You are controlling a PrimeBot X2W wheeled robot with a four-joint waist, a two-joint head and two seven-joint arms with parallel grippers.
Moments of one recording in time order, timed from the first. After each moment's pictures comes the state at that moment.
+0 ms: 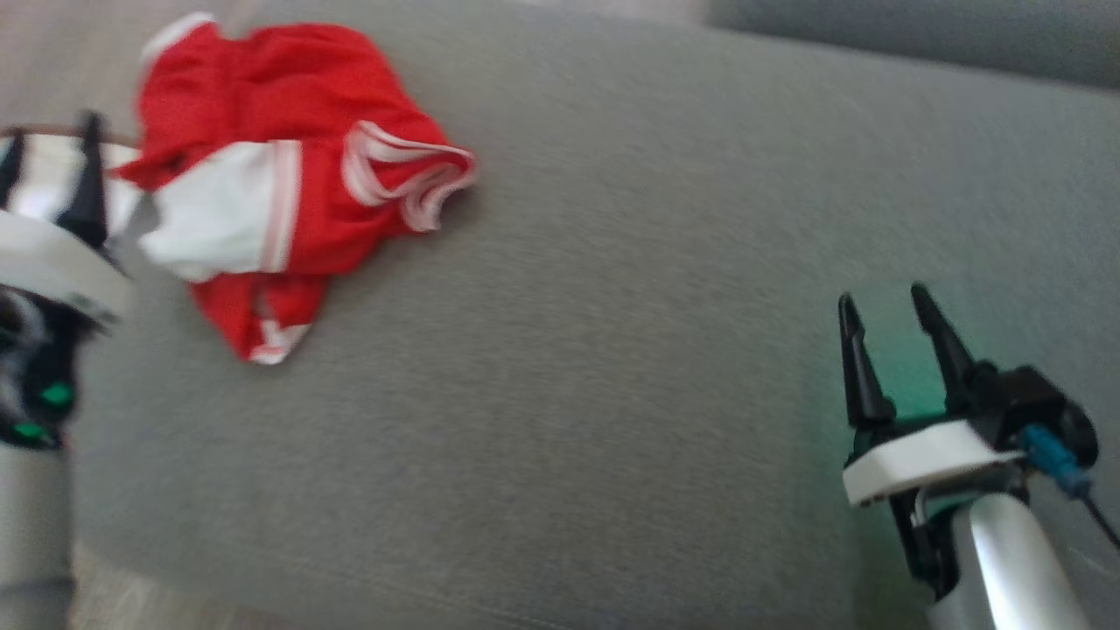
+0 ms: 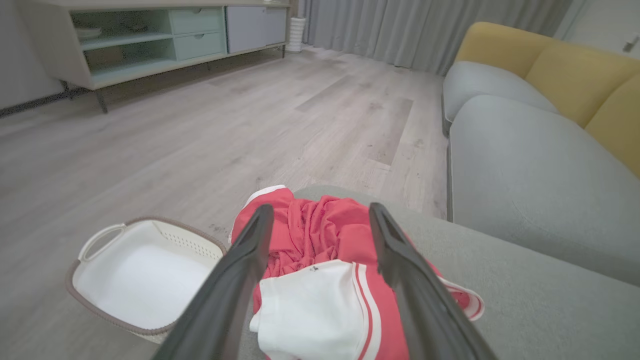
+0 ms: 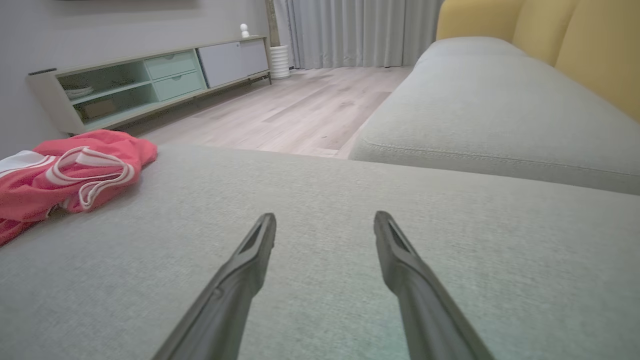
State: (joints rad) left arm -0.47 0.36 0.02 0.14 -0.55 0.00 0.41; right arm -0.11 -0.04 0.02 0.20 0.05 0.12 -0.14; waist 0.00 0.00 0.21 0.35
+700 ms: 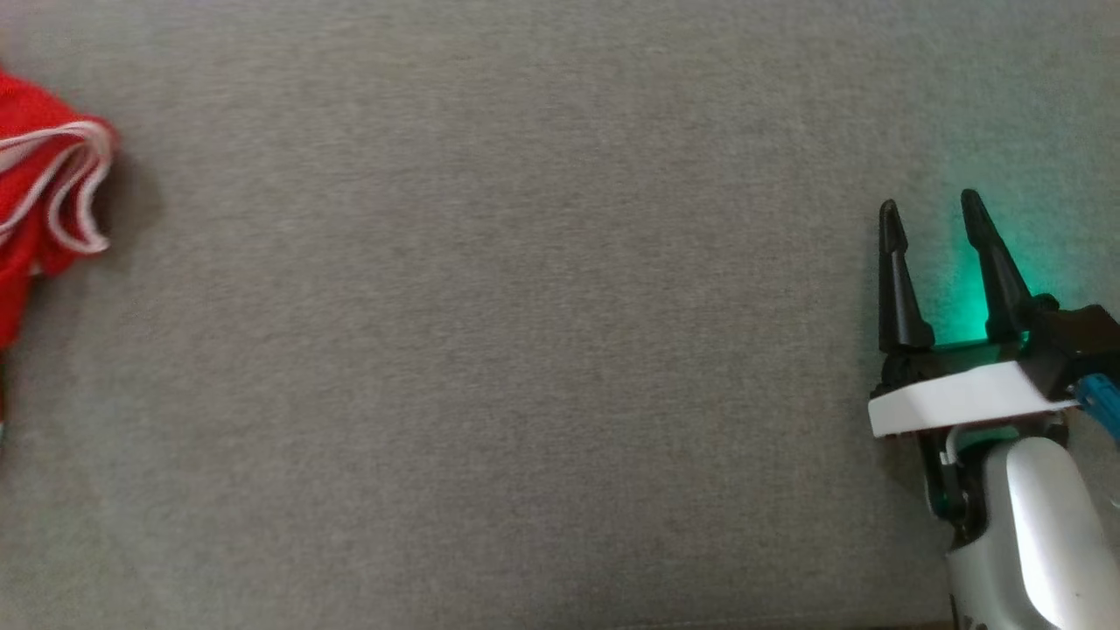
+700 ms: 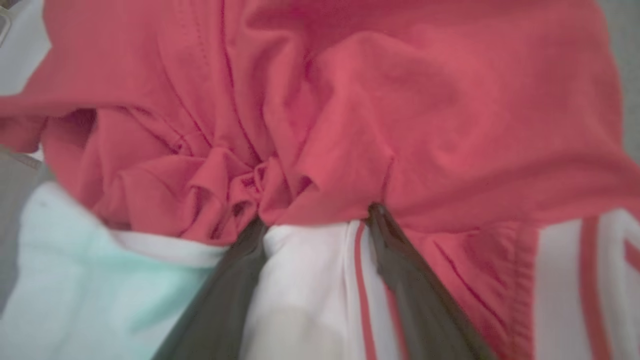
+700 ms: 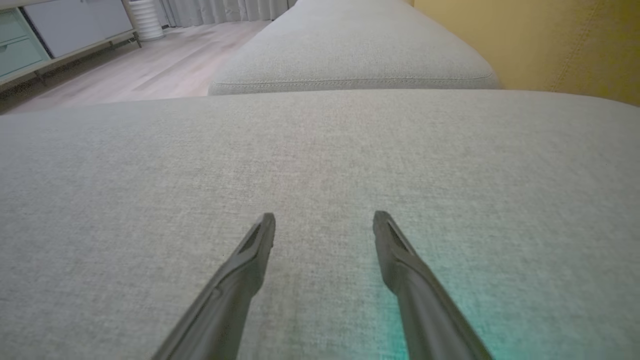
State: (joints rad) left arm -0.60 0.55 0.15 0.41 -0.69 0.17 0.87; right arm -0.20 -0.05 -0.01 0.07 0.05 0.12 -0.13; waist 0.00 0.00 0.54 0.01
